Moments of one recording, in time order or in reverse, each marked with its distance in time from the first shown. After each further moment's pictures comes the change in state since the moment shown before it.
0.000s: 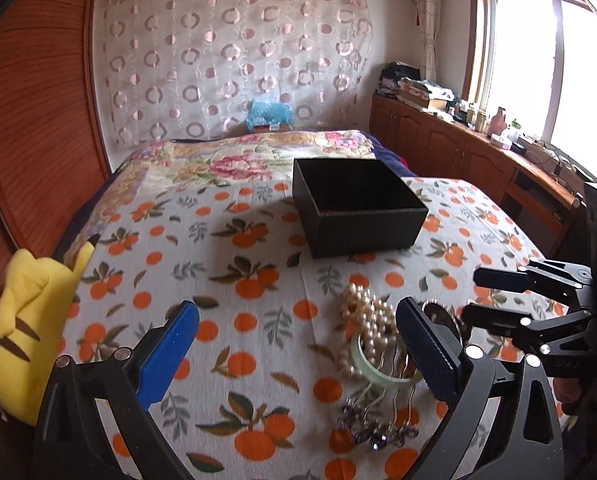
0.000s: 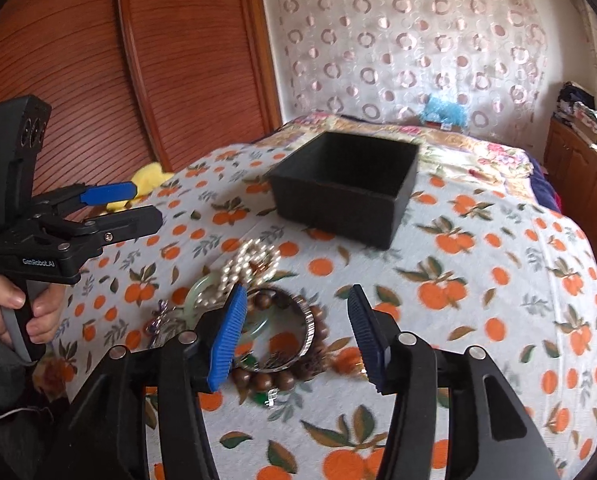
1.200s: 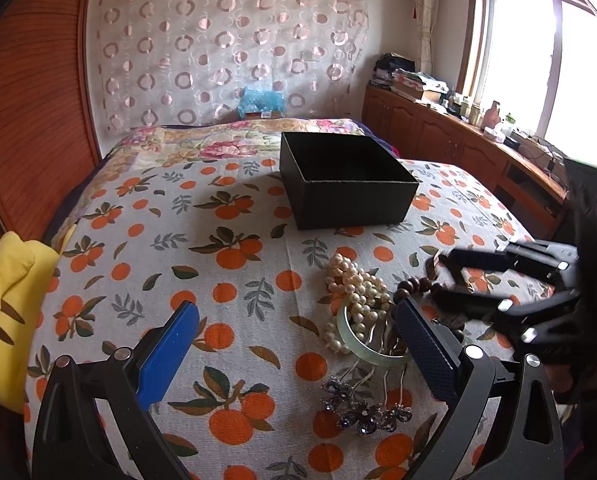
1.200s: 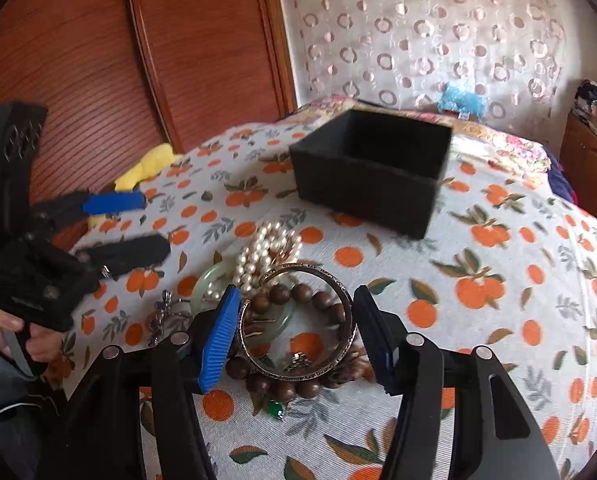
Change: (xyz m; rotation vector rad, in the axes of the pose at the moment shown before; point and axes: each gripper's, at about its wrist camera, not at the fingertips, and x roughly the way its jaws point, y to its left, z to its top) left arm 0.010 -0.009 -0.019 -0.007 0.033 -0.039; right arm 0.008 0.003 0.004 -0.003 0.010 0.016
